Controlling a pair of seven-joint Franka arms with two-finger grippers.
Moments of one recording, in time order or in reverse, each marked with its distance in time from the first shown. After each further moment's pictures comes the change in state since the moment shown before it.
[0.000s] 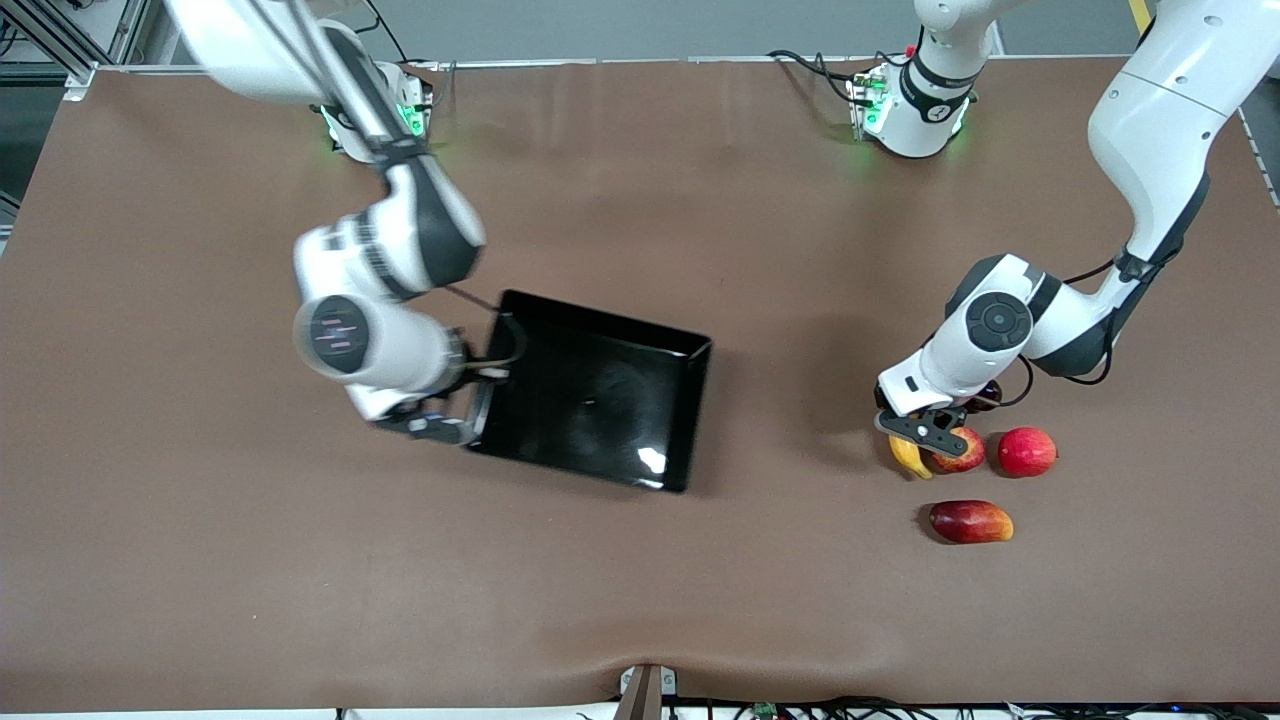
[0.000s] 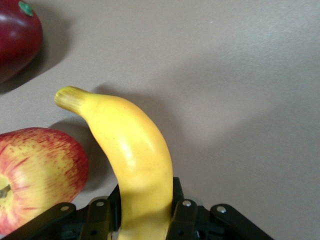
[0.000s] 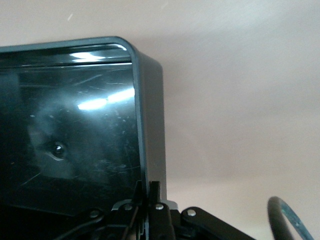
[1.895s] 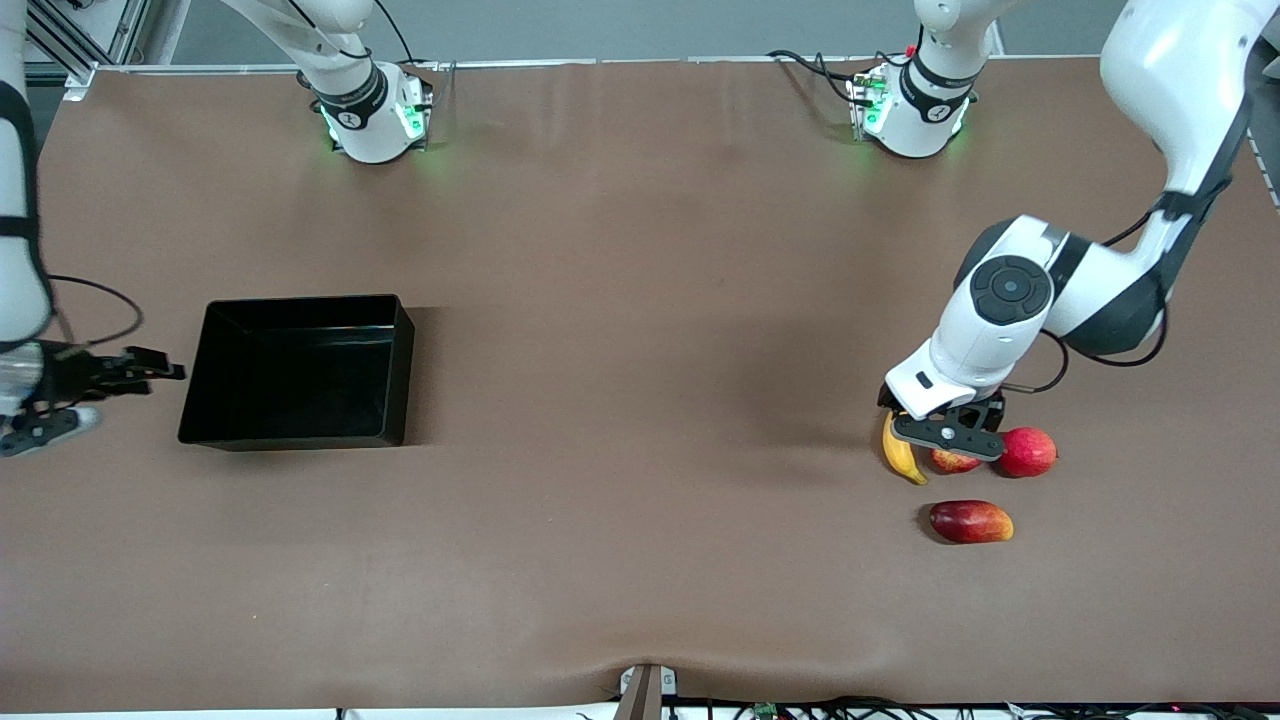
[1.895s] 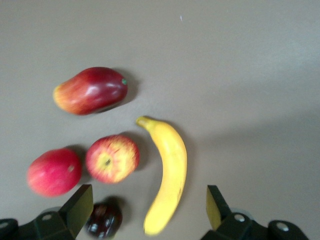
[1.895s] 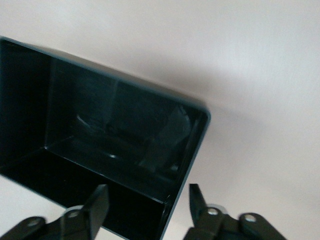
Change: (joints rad) left arm -0.001 -0.157 -0.197 0.245 -0.127 -0.454 -0.070; right arm -0.687 -0.014 0.045 0.066 -0.072 -0.135 -1.249
